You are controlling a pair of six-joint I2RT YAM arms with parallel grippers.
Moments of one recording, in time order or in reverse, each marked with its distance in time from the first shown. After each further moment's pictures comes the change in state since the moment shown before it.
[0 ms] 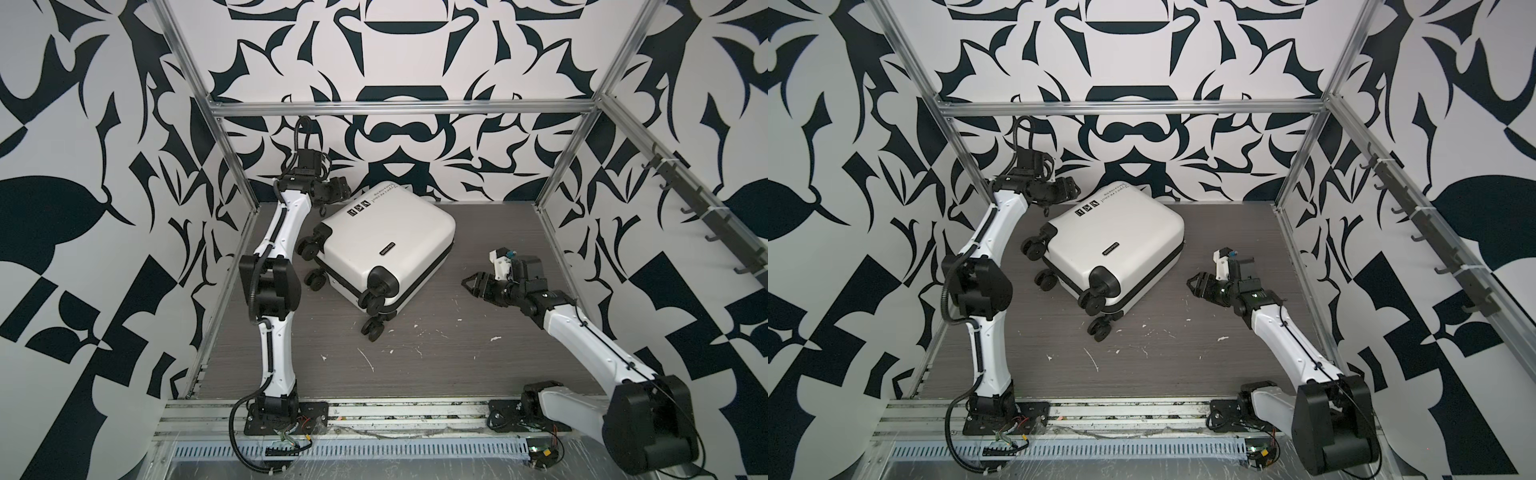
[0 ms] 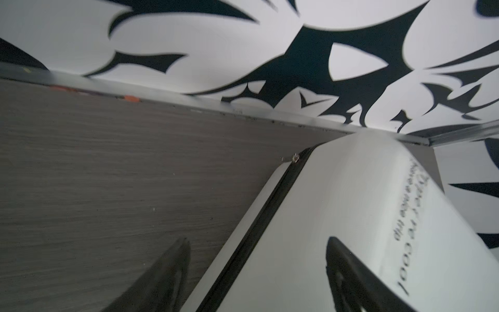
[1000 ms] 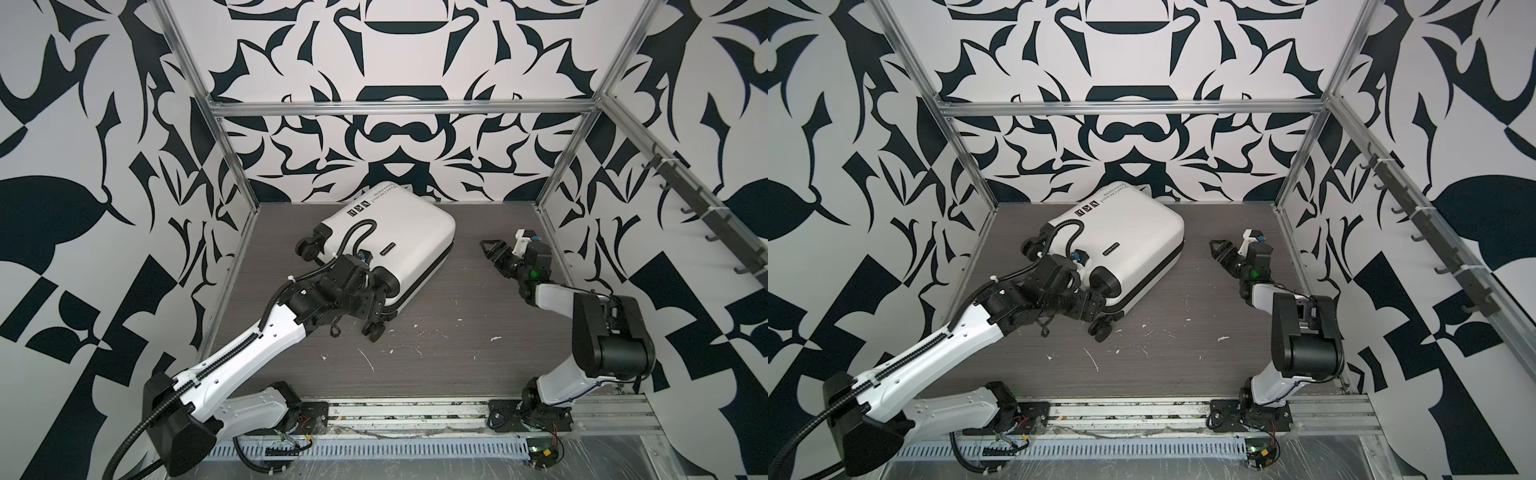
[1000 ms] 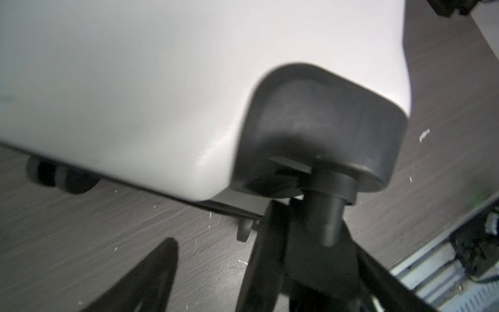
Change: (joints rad) left arm -0.612 -1.098 -1.220 0.028 -0.341 -0.023; right arm -0.242 0.472 0.044 0.777 -0.026 0.255
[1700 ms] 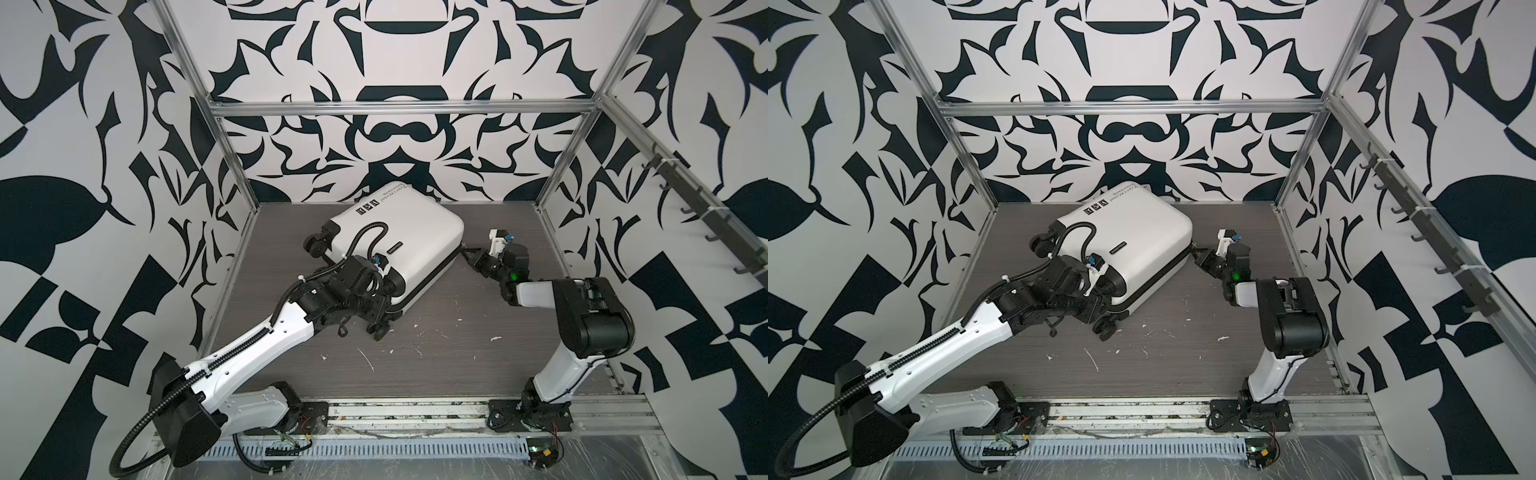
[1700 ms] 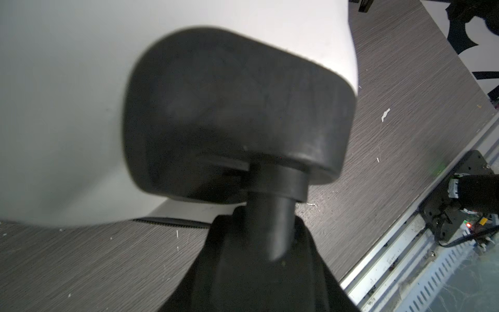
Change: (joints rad) left arm -0.043 0.070 -0.019 0.094 0.120 0.081; right arm 0.121 0.187 0.015 0.247 -0.087 0.063
